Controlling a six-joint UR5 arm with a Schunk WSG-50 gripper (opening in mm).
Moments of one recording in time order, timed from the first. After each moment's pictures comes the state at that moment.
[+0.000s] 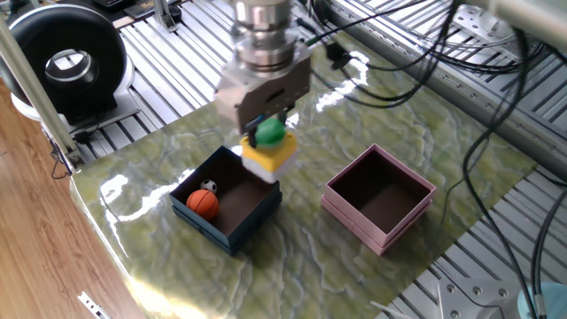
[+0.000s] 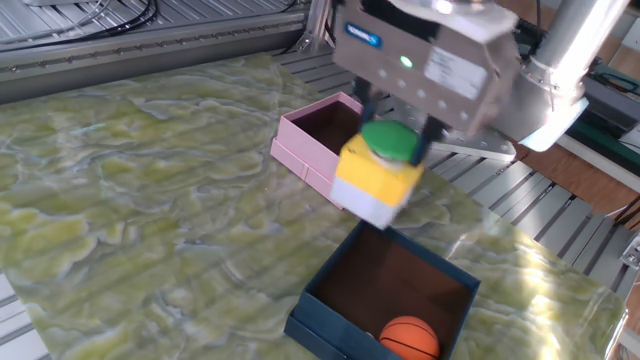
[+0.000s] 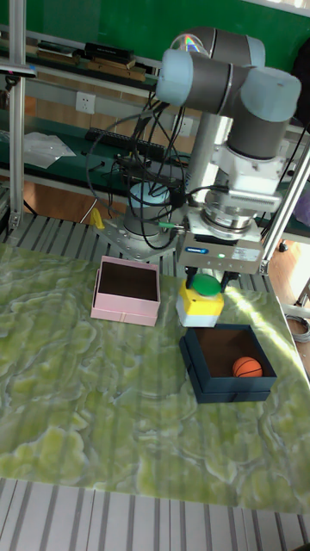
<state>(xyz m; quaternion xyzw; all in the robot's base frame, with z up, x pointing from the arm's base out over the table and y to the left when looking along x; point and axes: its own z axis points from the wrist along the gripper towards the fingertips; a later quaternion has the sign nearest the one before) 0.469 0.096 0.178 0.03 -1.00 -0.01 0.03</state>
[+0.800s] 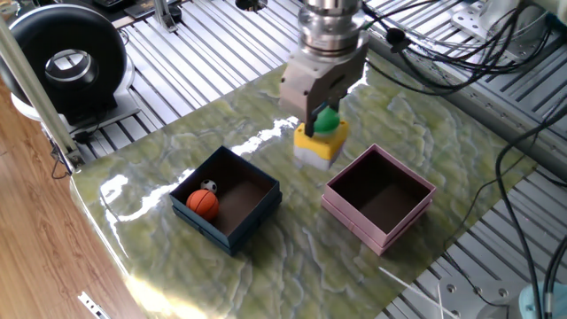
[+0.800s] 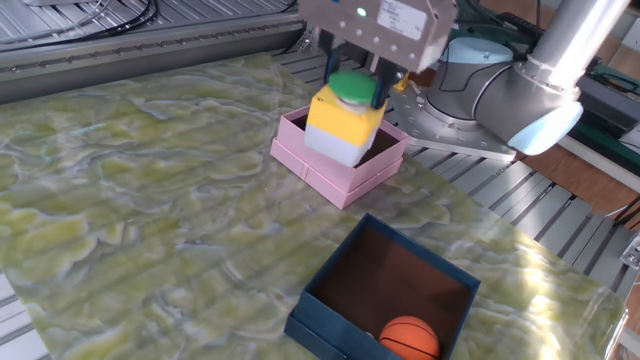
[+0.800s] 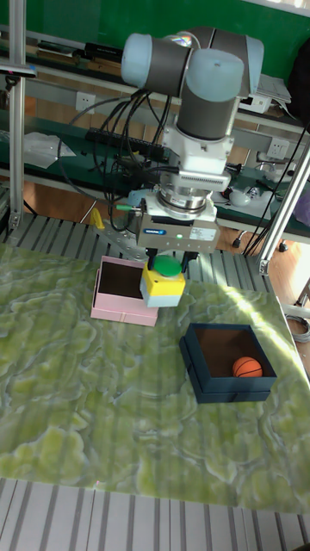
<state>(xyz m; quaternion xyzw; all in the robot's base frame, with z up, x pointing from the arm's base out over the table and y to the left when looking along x) 0.435 0.029 0.182 0.06 -1.00 -0.01 0.04</state>
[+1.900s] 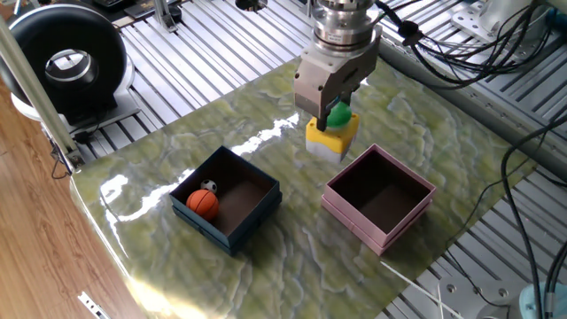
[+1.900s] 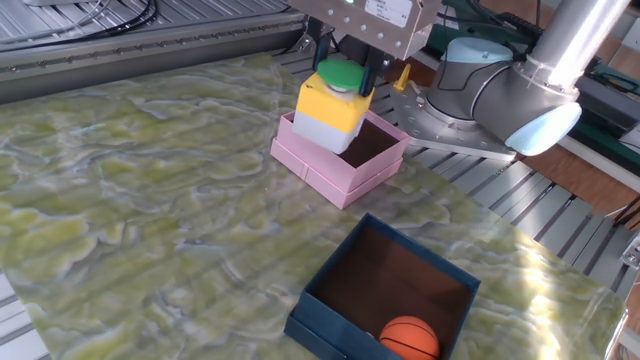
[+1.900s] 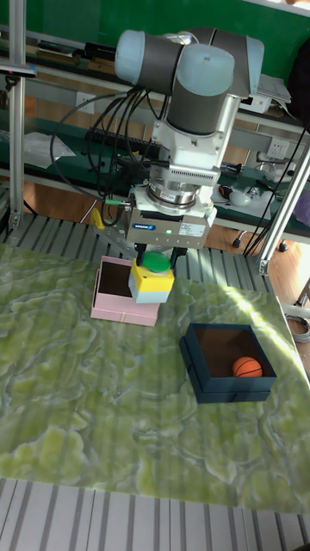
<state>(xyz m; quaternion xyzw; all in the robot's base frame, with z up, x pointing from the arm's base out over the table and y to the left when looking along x) 0.430 0.009 0.183 0.07 -1.00 0.01 0.04</state>
